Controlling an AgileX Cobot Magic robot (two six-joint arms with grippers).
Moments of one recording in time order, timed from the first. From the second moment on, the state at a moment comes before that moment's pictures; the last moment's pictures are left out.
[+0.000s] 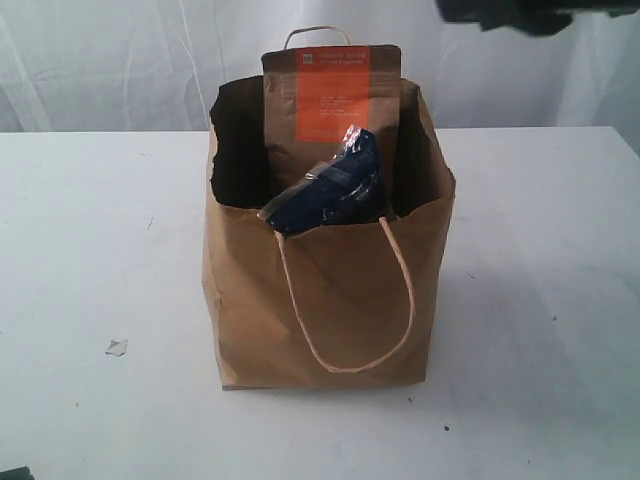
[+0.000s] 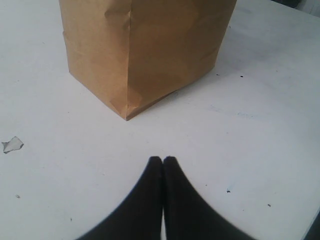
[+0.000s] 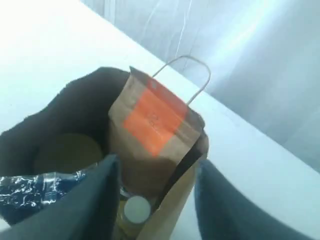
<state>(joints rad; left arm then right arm) -0.78 0.01 0.02 -0.20 0.39 0.11 0.50 1.08 -1.30 0.15 0.77 -0.31</state>
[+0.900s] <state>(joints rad) -0.78 0.01 0.02 -0.20 0.39 0.11 0.50 0.66 -1.03 -0.12 0.69 -0.29</state>
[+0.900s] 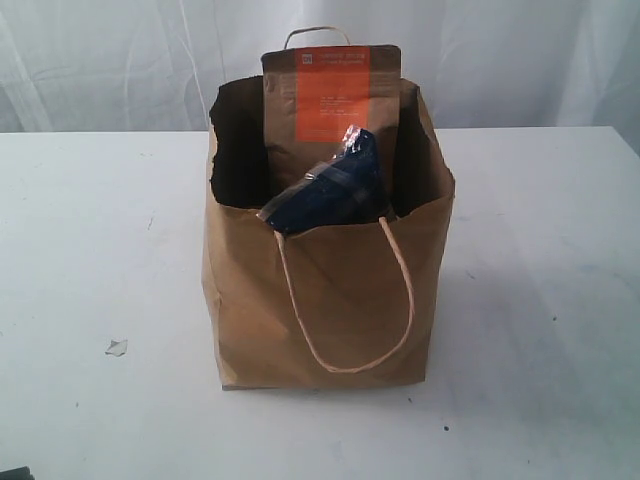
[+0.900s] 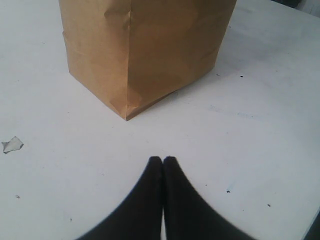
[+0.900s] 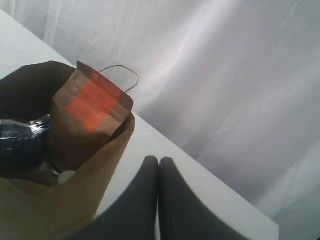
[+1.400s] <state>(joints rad) -0.78 0.01 0.02 -0.20 0.39 0.11 0.50 0.44 -0.37 -0.19 0.24 -0.02</state>
